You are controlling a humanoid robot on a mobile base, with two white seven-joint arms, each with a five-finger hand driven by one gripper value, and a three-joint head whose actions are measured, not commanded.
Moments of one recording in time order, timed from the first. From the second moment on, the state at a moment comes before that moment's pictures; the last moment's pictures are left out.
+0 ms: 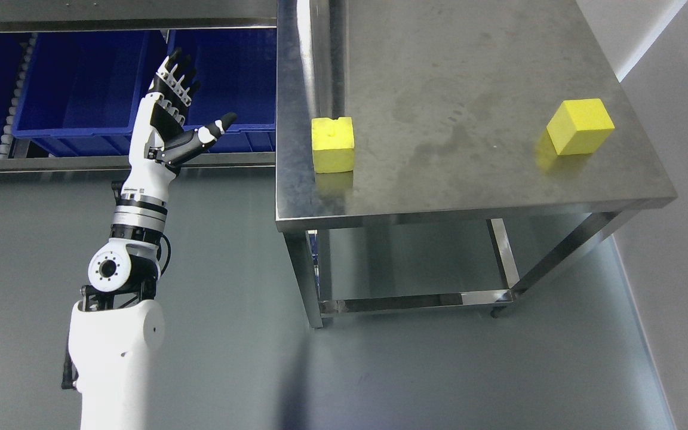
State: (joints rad) left arm -0.32 0.00 0.09 -1.51 0.19 -0.10 -0.24; right arm 0.00 0.00 -0.09 0.00 0.00 -0.09 -0.03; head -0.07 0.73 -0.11
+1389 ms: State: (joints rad) left arm -0.46 0.20 -0.07 -1.41 0.03 -0.20 -0.74; right arm 0.00 0.00 -0.09 0.00 0.00 -0.09 -0.03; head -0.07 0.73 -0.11
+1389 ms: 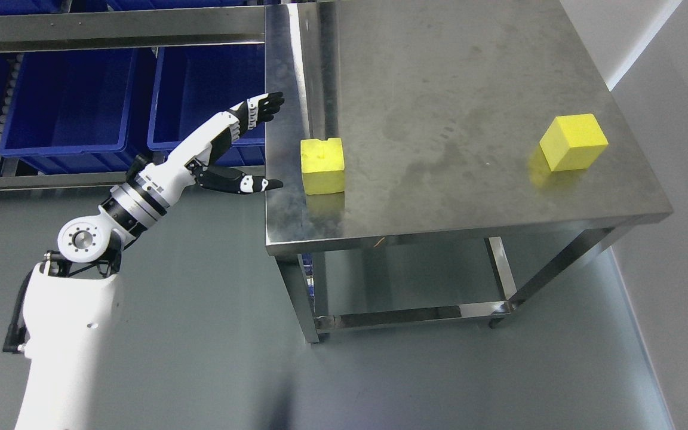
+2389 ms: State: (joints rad) left arm -0.64 0.10 -0.26 -1.10 -0.12 -0.22 -0.74; right arm 0.00 0.00 -0.09 0.00 0.00 -0.09 -0.03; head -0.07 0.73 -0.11
